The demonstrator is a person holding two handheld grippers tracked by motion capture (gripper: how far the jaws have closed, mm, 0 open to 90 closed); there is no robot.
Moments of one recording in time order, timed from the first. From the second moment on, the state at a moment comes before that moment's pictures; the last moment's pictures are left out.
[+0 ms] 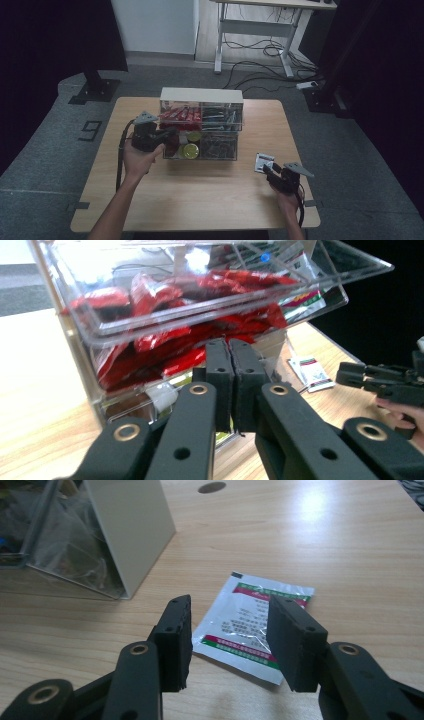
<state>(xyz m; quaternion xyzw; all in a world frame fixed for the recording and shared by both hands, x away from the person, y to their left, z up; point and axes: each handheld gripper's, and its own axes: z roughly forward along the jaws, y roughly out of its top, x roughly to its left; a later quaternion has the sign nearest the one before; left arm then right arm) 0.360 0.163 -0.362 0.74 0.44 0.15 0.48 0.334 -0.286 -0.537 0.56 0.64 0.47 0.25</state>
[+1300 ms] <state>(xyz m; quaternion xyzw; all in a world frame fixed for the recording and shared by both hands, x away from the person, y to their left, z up) 0.312 0.223 -0.508 0.76 0.48 0.17 0.41 0.318 -0.282 -0.543 0.50 0.68 0.48 0.24</state>
